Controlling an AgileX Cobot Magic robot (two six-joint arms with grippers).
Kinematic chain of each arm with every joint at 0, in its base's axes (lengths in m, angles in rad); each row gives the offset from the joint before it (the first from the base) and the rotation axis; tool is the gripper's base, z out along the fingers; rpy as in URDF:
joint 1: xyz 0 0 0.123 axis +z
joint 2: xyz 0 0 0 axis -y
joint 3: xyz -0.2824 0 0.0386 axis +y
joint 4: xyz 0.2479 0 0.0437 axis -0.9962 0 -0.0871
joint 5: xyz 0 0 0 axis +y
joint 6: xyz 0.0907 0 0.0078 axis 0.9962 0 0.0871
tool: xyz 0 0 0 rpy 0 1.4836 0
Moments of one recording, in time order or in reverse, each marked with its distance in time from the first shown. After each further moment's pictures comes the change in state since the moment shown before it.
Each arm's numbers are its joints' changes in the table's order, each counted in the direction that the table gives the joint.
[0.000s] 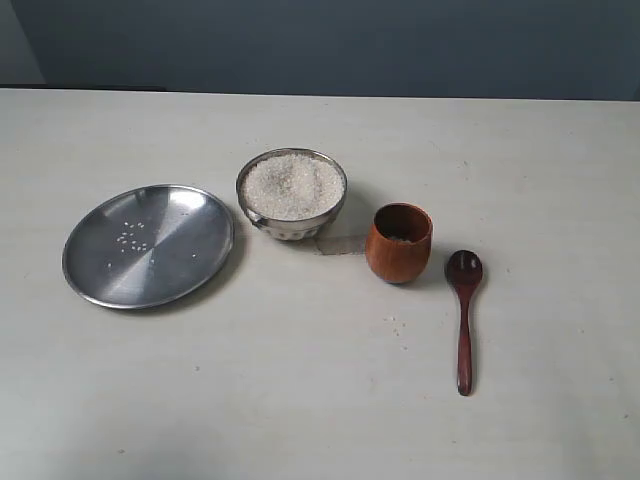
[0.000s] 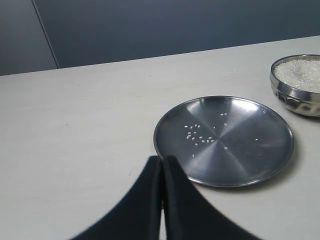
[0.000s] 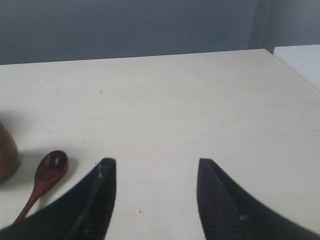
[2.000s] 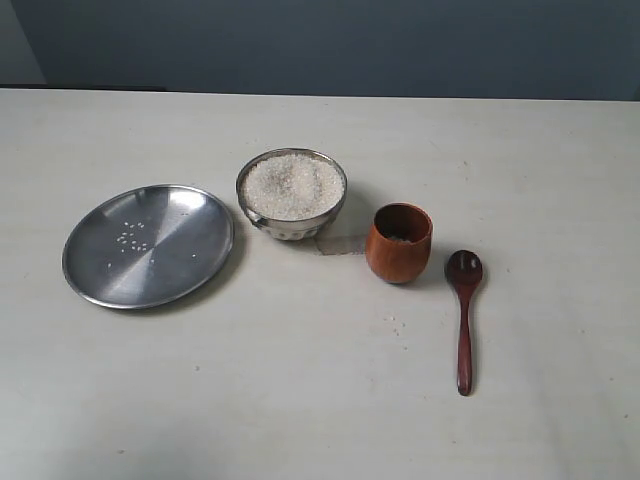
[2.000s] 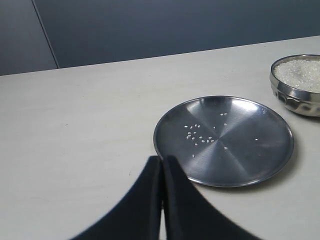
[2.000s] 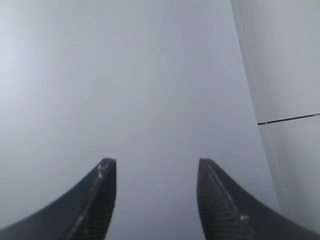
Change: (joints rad) left arm 0.000 0.000 0.000 0.000 0.000 0.000; right arm 0.000 0.001 0.004 -0.050 -0.780 0.113
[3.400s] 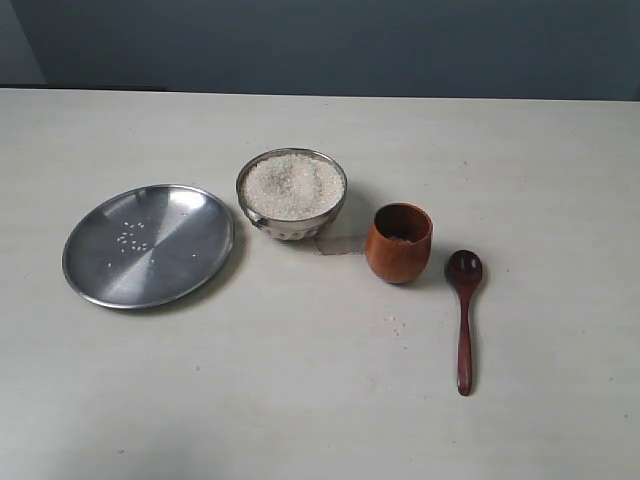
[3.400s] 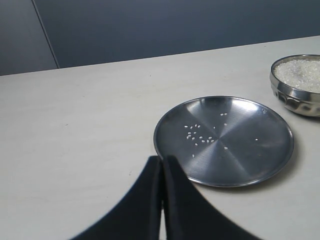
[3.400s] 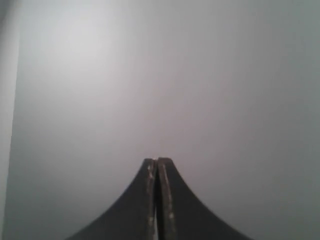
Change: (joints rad) left arm 0.000 0.000 0.000 0.000 0.001 0.000; right arm 0.020 -0.006 -0.250 1.151 0.105 1.064
